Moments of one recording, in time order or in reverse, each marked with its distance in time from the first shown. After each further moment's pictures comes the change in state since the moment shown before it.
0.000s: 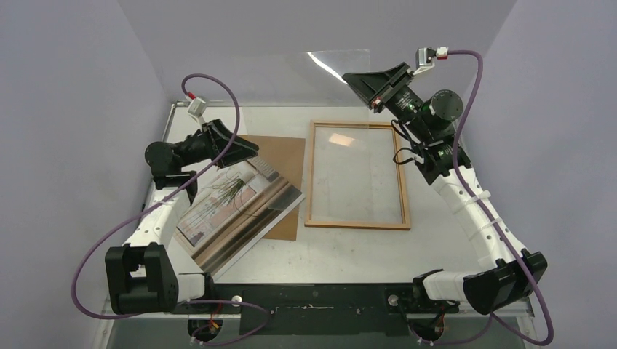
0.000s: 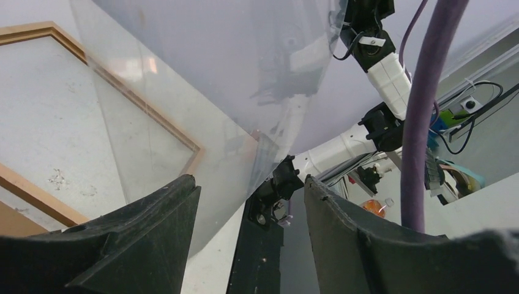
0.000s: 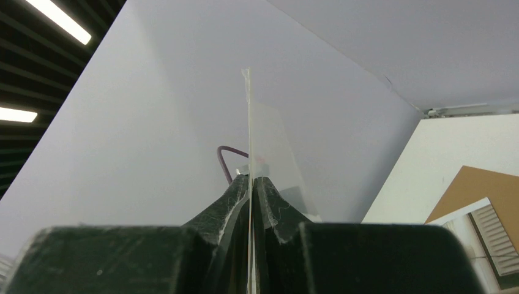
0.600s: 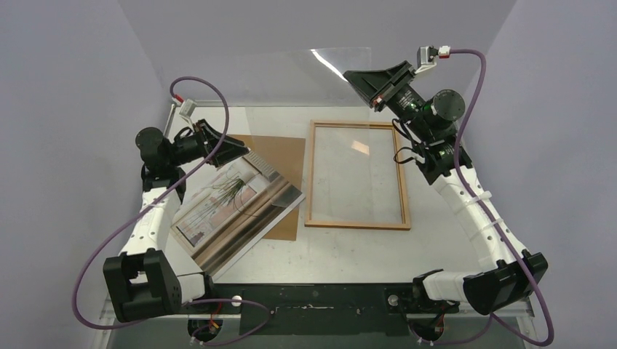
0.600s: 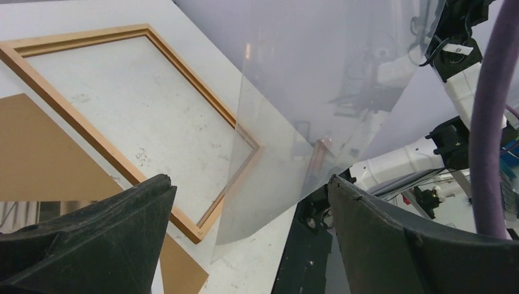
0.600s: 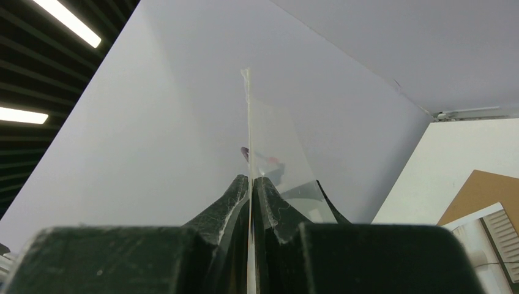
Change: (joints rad) left arm 0.109 -0.035 0.044 -0.465 -0.017 0.429; right arm 0.000 0.000 -0.005 0.006 0.002 0.025
